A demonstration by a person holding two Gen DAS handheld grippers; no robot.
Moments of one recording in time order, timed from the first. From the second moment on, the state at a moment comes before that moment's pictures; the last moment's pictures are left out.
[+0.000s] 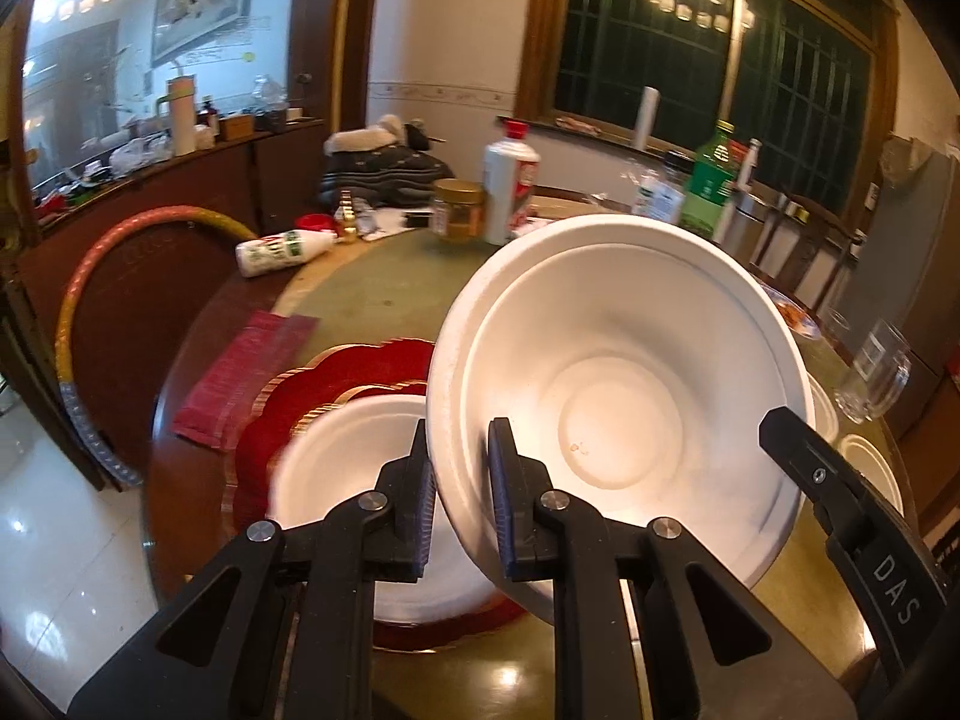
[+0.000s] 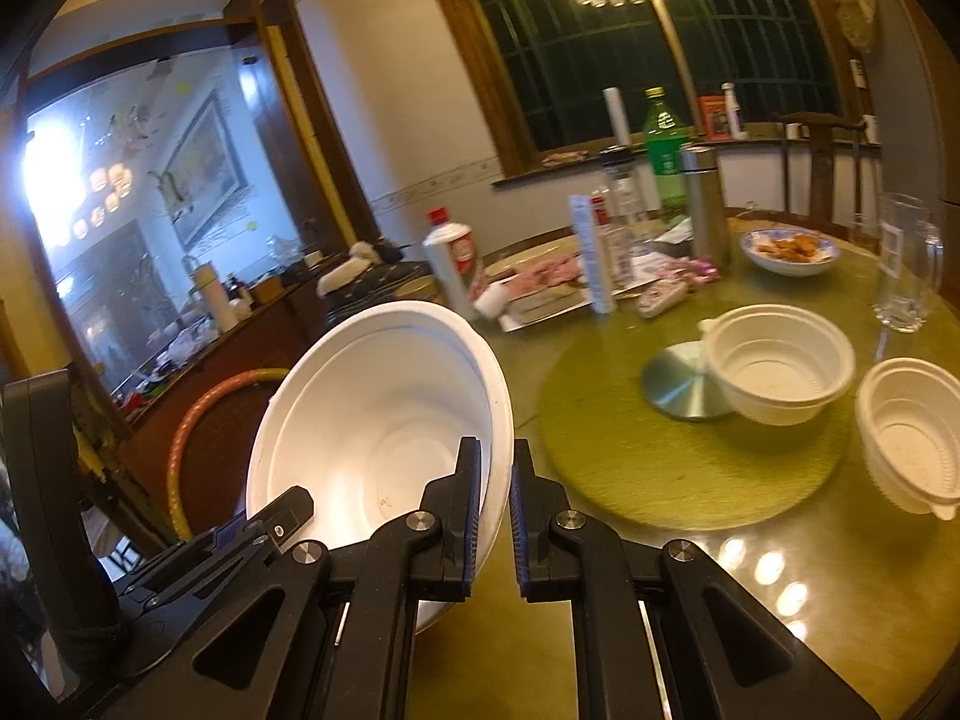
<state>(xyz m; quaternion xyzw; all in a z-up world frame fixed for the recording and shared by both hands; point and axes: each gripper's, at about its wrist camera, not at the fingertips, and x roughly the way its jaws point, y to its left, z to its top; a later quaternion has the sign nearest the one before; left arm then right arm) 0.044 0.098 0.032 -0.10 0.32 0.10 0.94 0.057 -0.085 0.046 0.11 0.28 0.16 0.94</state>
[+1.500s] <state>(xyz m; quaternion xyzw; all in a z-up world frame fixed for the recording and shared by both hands) 0.044 0.171 -0.004 -0.11 0.39 0.16 0.90 0.090 0.012 0.006 0.06 0.40 0.23 0.88</state>
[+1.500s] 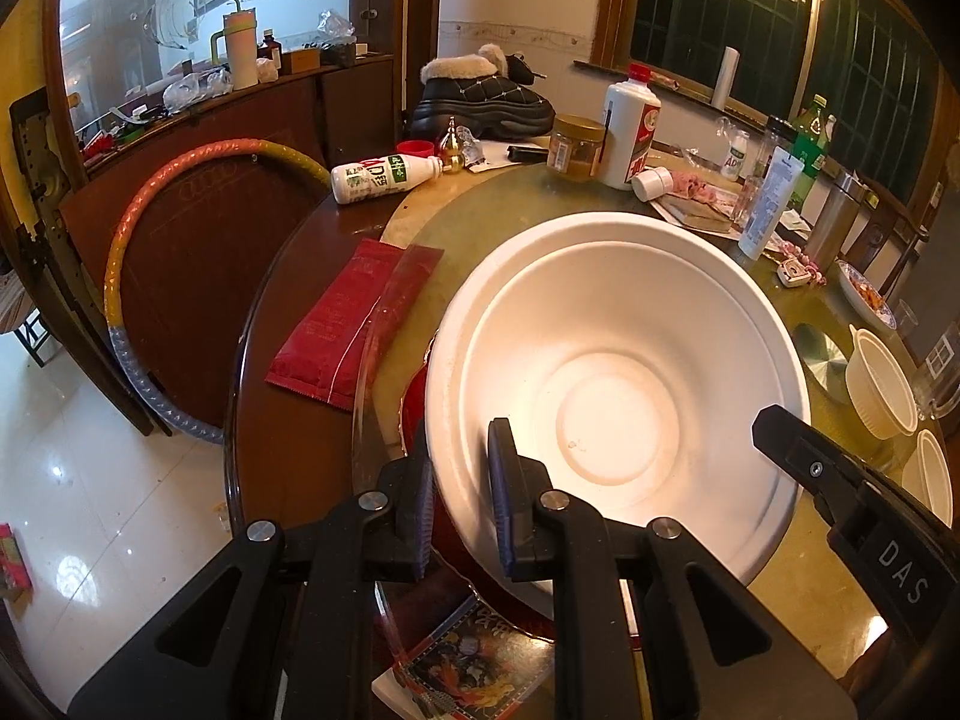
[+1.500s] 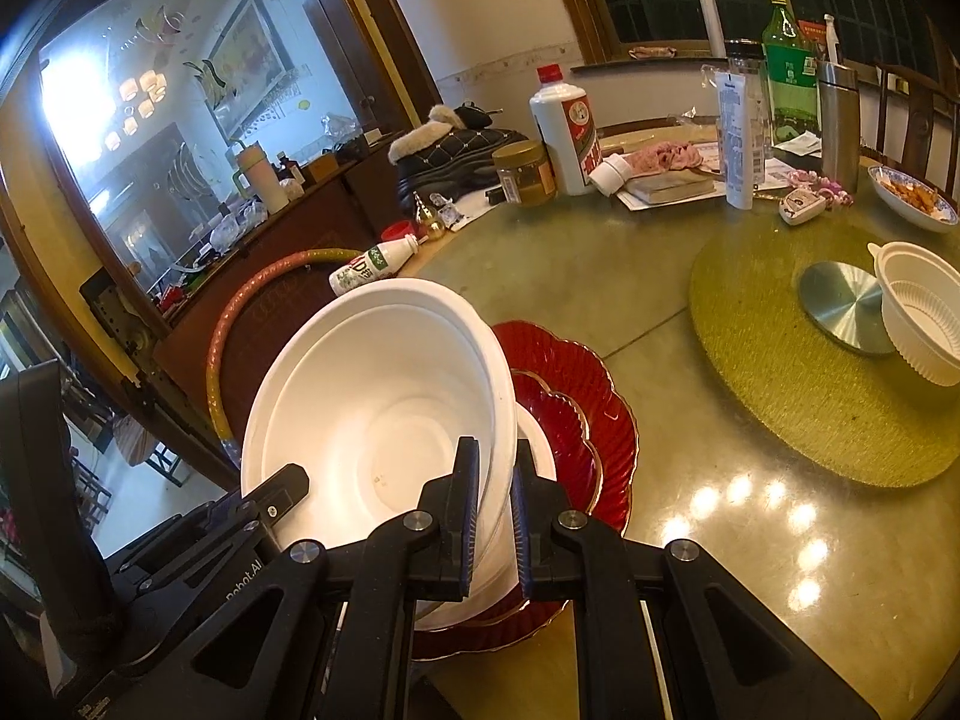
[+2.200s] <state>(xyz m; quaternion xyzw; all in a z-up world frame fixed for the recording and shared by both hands) 0.045 0.174 -0.007 -0.11 0.40 0.16 0.90 0.094 0.014 0.001 0.06 0.41 0.23 0.88</state>
